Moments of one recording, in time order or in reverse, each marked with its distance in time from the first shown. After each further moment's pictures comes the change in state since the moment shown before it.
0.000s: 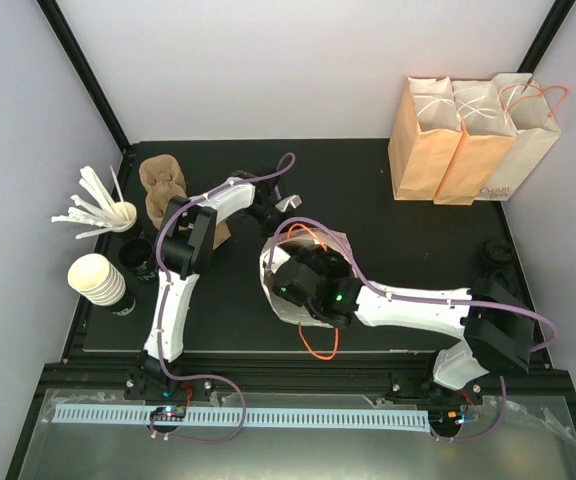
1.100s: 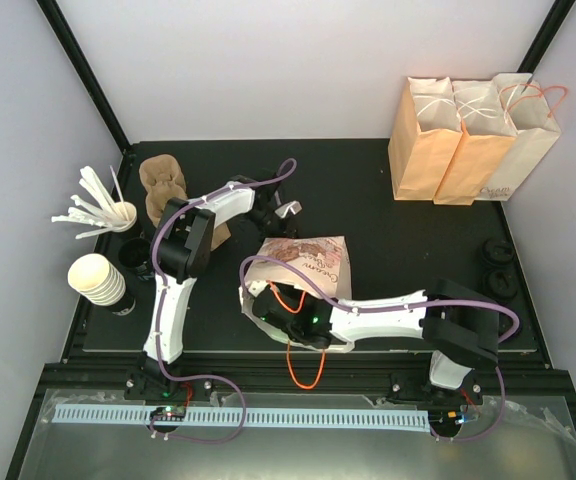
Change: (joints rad) left arm -0.021 -0.064 -0.098 0.014 -0.019 0.002; right arm 0.135 0.172 -0.003 0.132 0.247 -0.143
